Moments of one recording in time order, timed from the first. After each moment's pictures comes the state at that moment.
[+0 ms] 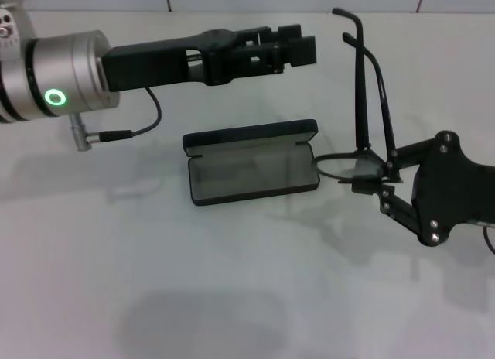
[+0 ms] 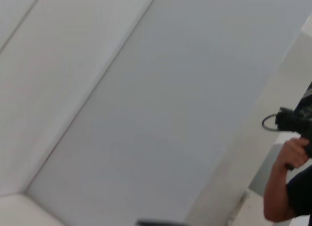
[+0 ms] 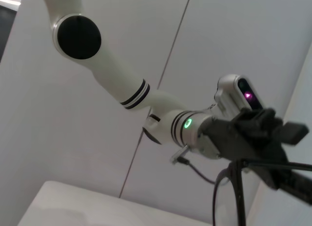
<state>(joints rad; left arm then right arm) -0.64 -2.02 0.95 0.55 1.47 1.73 -1.75 0.30 2.02 -1.35 -0.85 -1.31 -1.57 0.77</state>
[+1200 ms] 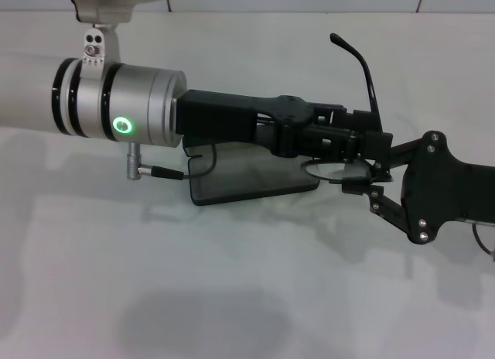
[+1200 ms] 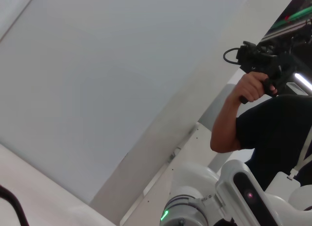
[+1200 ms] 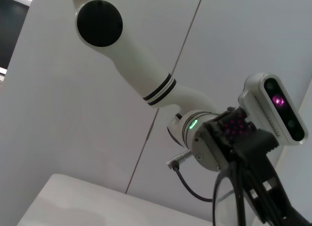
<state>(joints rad) -0.76 -2.05 1.05 0.48 1.59 1.77 -1.78 0.35 2.02 -1.35 -0.80 -1.32 -1.57 0.72</state>
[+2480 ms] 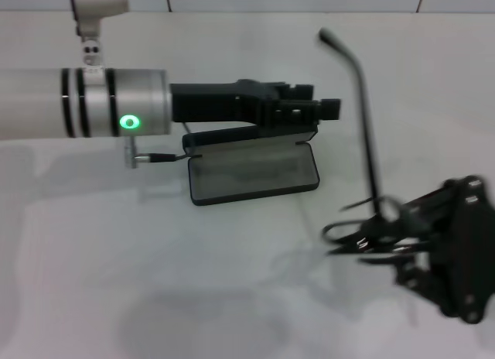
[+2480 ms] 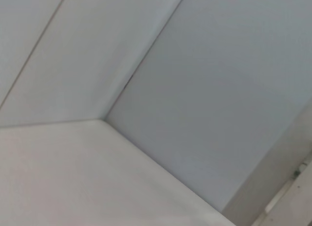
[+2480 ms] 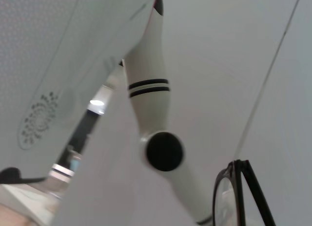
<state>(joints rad) -0.71 -2.06 0.98 0.48 1.67 1.46 -1.72 0.36 2.02 -1.36 -0.68 -1.23 -1.92 0.56</state>
